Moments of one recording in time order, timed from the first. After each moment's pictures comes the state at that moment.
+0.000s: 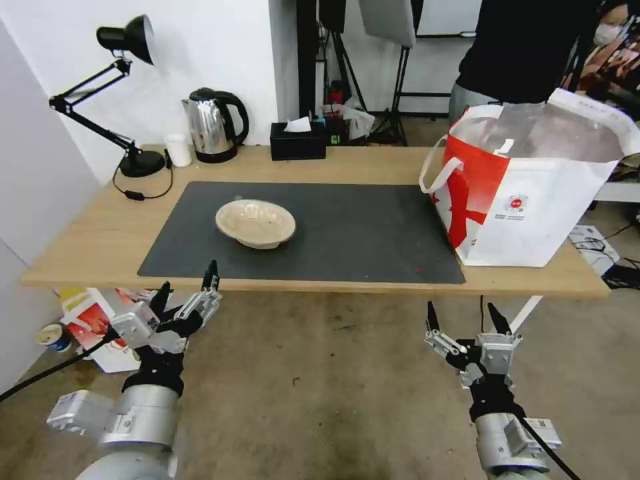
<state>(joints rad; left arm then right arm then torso) 1.82 -1.32 -0.52 -2.50 -0.68 0.00 -0.28 -1.70 0.73 0.12 2.30 0.28 0.18 0.86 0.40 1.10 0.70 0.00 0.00</state>
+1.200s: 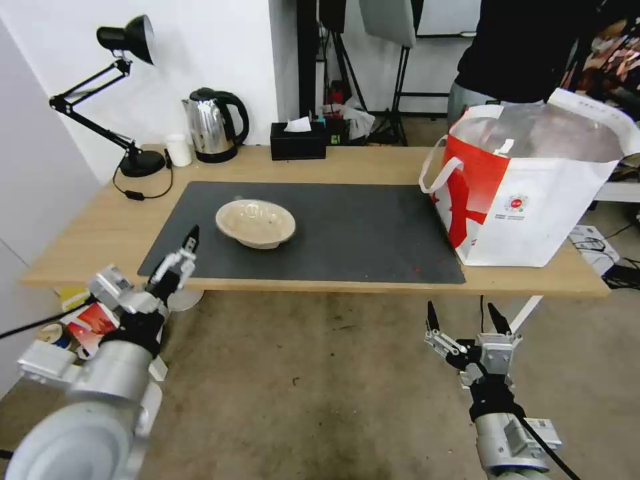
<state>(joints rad) 1.62 -1.09 -0.72 -2.50 -1.38 0.02 -0.34 -1.70 0.73 0.12 2.30 0.28 0.18 0.86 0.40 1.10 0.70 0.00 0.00</state>
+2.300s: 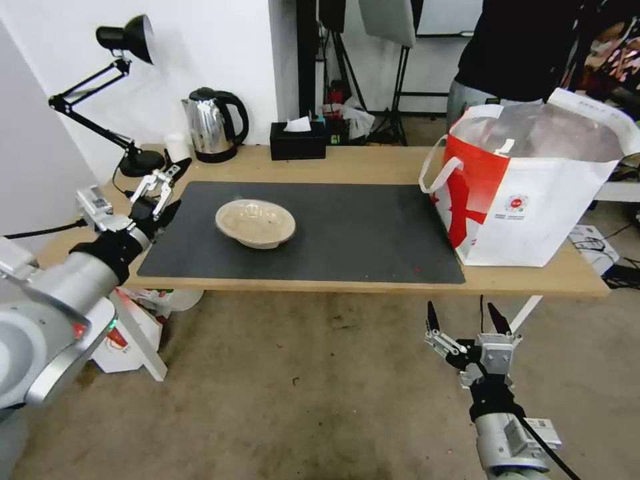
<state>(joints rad) 1.32 -0.87 -0.84 -2.40 -1.98 0.19 -0.50 -1.70 0.73 0.12 2.30 0.28 0.18 0.86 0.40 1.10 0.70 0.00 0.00</state>
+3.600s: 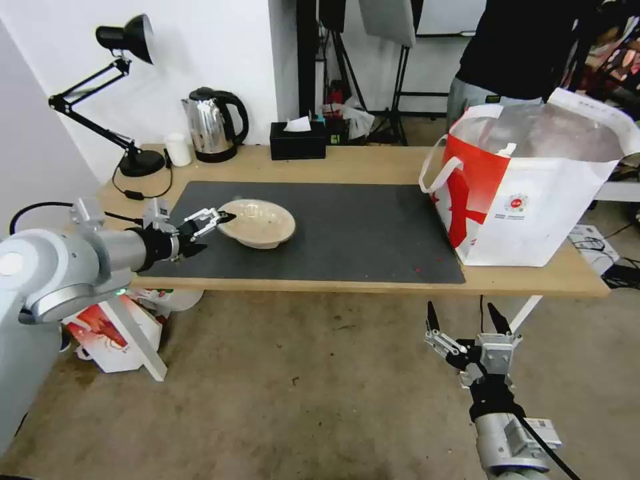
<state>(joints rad) 0.97 -0.77 -0.62 -2.12 -2.23 0.63 -0.94 -1.70 0.73 0.12 2.30 0.28 0.18 0.86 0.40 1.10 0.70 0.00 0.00</state>
